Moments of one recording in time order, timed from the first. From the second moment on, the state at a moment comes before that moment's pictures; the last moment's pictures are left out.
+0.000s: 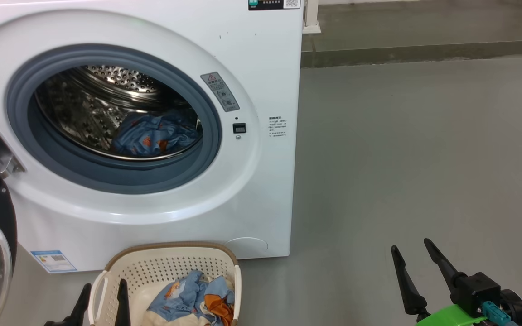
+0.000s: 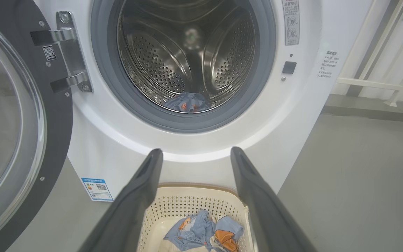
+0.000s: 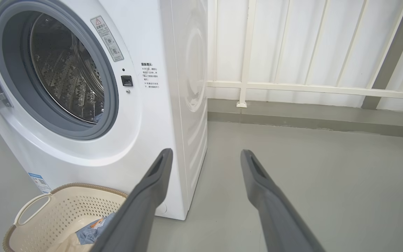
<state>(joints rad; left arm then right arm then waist) 0.08 0.05 0.00 0.22 -0.21 -0.04 -0.26 0.00 -0.05 -0.02 0.20 0.06 0.13 -0.26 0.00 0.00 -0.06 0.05</state>
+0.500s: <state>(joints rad) 0.08 0.05 0.00 0.23 -0.20 -0.04 -0.26 0.00 -0.05 -0.02 0.20 0.06 0.13 -0.26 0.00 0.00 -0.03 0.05</state>
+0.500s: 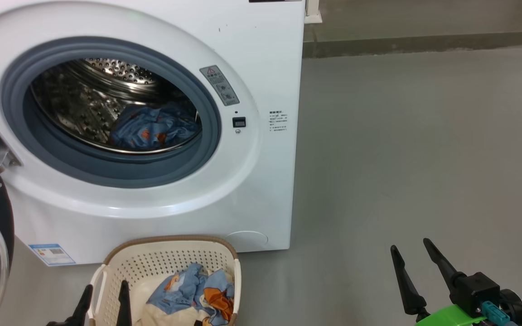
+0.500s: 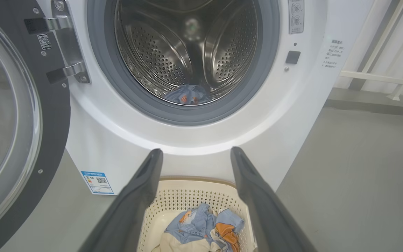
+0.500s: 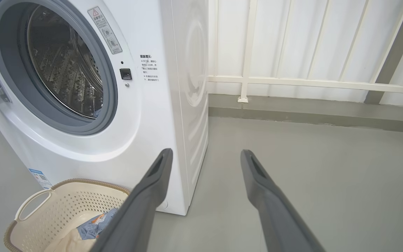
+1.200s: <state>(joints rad) -0.19 0.05 -0.03 0.43 -0.19 -0.07 -0.26 -0.10 -0.05 -0.03 0.14 0.02 0.13 -0.26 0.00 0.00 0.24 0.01</state>
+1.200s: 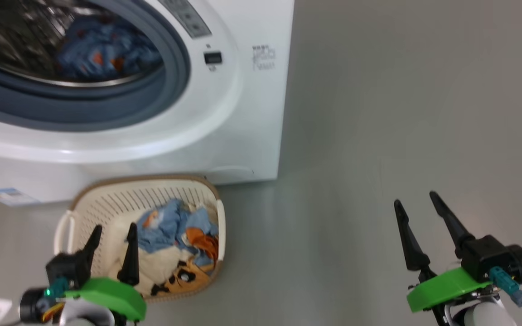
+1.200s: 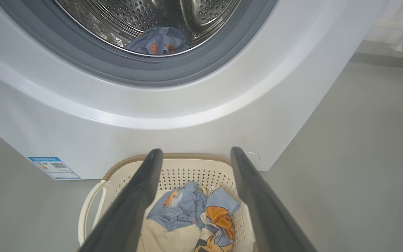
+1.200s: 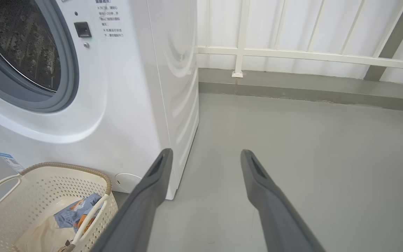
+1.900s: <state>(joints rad) -0.76 0.22 -0.09 1.12 -0.17 -0.13 -0.18 -0.25 -0.05 -0.01 0.08 0.07 0.13 -0.26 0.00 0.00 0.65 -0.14</state>
